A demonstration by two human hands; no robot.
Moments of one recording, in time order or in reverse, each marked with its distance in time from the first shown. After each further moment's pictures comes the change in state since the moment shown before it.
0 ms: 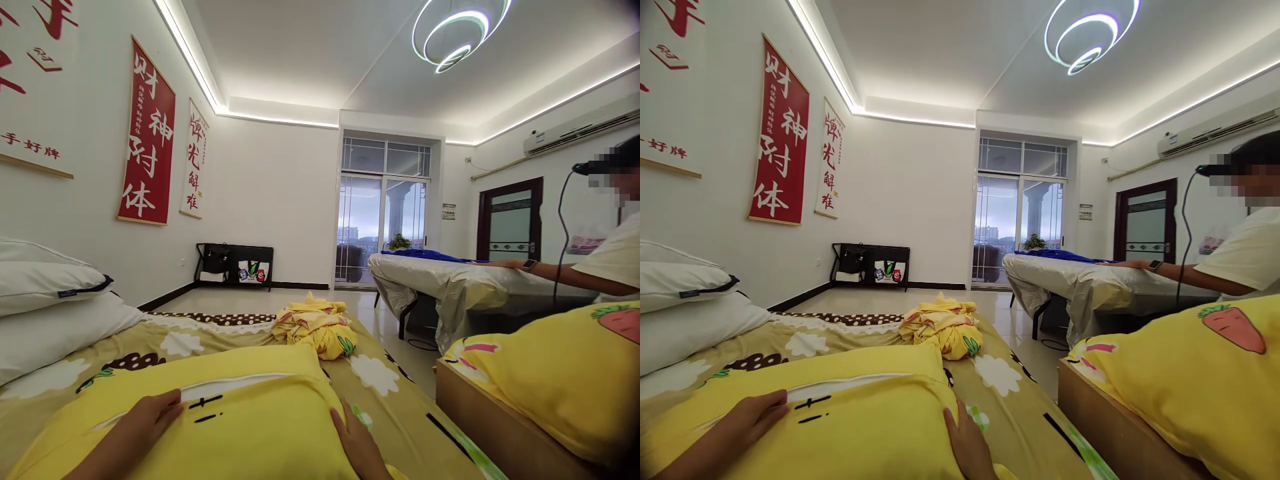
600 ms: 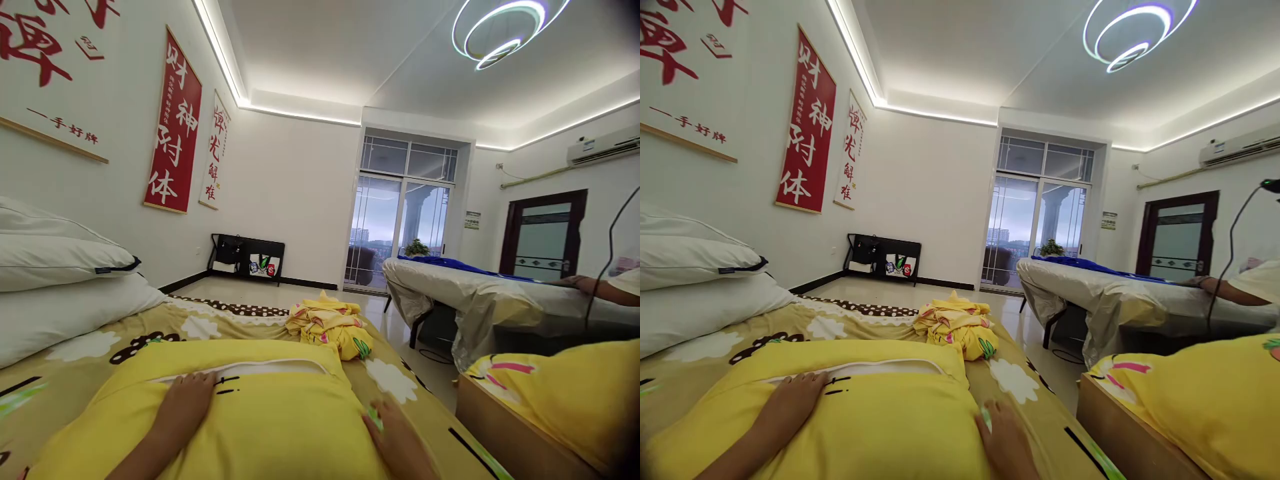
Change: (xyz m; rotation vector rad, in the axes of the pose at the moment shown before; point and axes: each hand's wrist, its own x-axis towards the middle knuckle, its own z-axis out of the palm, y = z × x) left_hand 0.004 0.019 0.007 0.294 -0.086 -0.029; right_hand -0.012 -0.017 -0.050 -0.284 0.070 -0.152
